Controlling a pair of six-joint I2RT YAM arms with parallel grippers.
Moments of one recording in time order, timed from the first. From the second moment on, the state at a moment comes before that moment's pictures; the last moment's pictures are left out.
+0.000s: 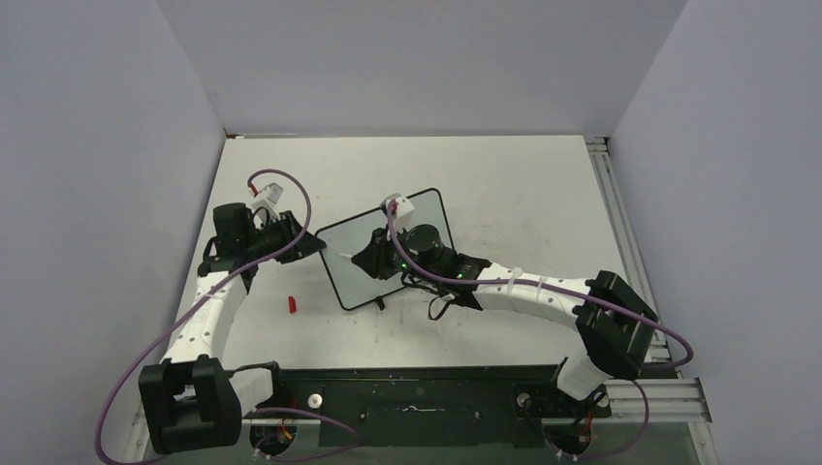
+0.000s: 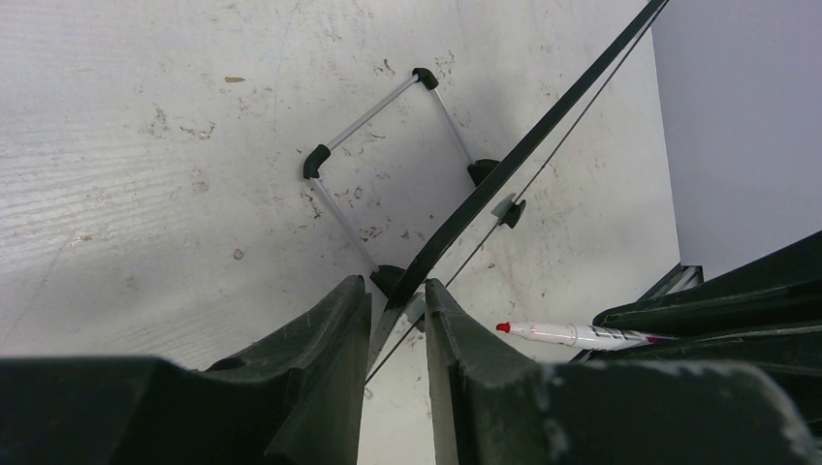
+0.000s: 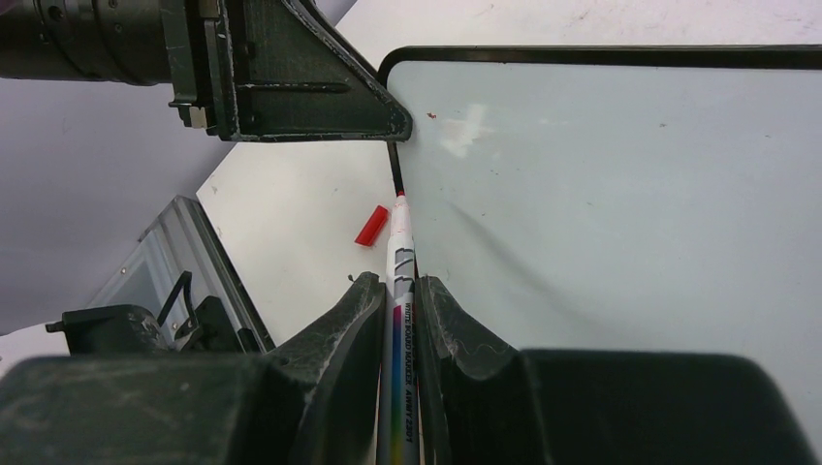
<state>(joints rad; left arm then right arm) 0.10 1.13 0.74 -0.27 0.71 -0.36 1.00 1.57 1.00 0.31 -0.05 0.51</state>
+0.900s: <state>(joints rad) 0.10 1.13 0.74 -0.27 0.72 -0.36 1.00 1.63 1.02 0.40 -0.01 0.51</state>
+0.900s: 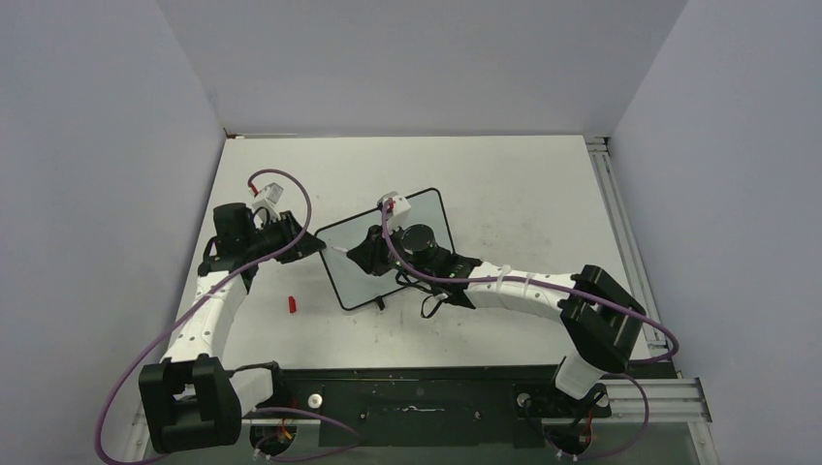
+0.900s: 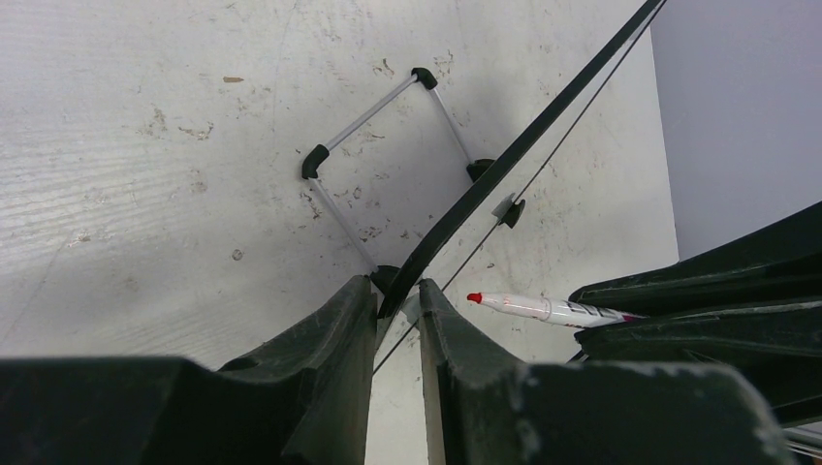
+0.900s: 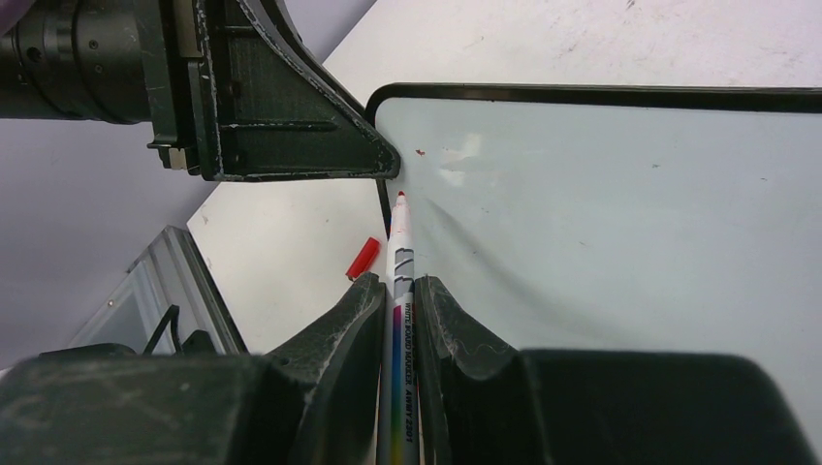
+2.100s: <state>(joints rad) 0.10 1.13 0.74 -0.27 0.72 -0.36 1.04 1.69 1.02 0.34 0.02 0.47</state>
